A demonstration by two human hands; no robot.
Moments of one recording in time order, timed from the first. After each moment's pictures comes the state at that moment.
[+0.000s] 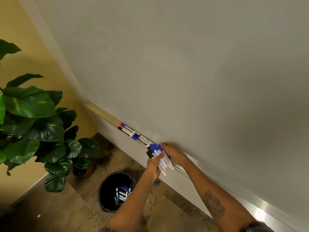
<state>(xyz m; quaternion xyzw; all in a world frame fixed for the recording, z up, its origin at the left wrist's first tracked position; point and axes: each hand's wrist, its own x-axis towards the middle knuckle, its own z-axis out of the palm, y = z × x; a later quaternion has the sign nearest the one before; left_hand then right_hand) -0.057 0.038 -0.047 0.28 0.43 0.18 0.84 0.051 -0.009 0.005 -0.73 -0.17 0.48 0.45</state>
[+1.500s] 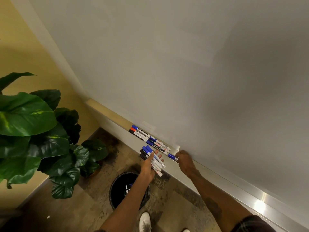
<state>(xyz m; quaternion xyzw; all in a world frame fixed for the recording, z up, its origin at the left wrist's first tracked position) -0.089 0.195 -0.090 0.22 0.49 0.10 0.84 0.055 0.072 -0.124 -0.90 -0.35 0.22 0.13</state>
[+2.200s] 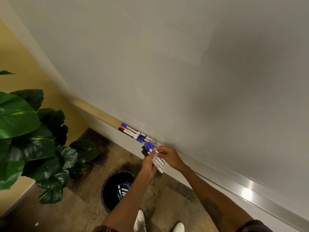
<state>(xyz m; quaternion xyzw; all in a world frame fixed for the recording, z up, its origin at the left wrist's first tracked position) -0.066 0.158 -0.091 0.23 0.50 0.09 0.83 0.033 0.072 -0.076 -0.77 -0.33 0.32 0.43</state>
